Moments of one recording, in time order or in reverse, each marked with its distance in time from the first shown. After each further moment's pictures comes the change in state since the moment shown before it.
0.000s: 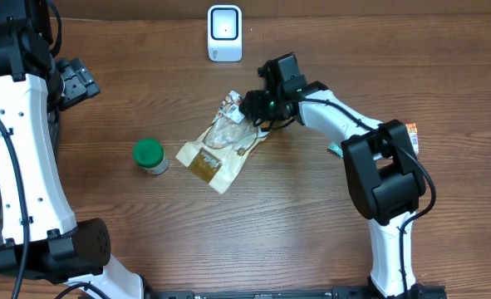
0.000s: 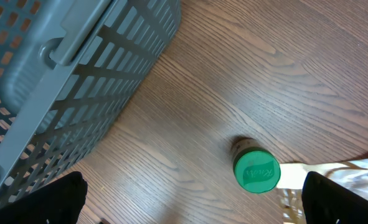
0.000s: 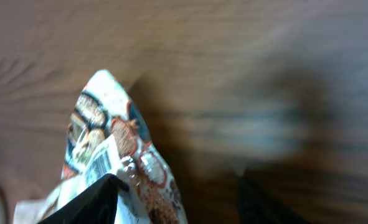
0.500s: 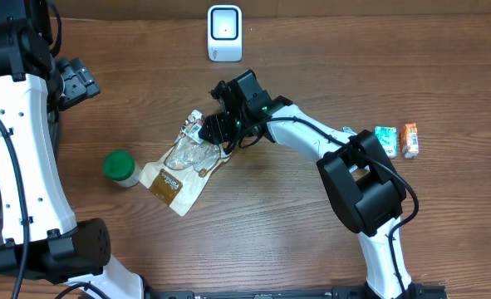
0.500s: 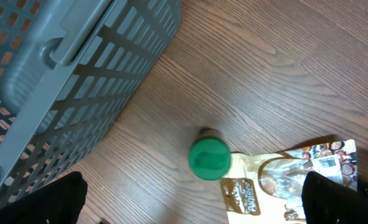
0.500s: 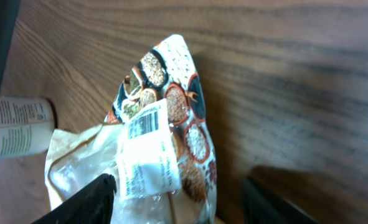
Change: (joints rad) left arm 0.000 0.000 0.000 0.000 0.000 0.000; right arm 0.174 0.000 0.018 0.008 -0.132 -0.100
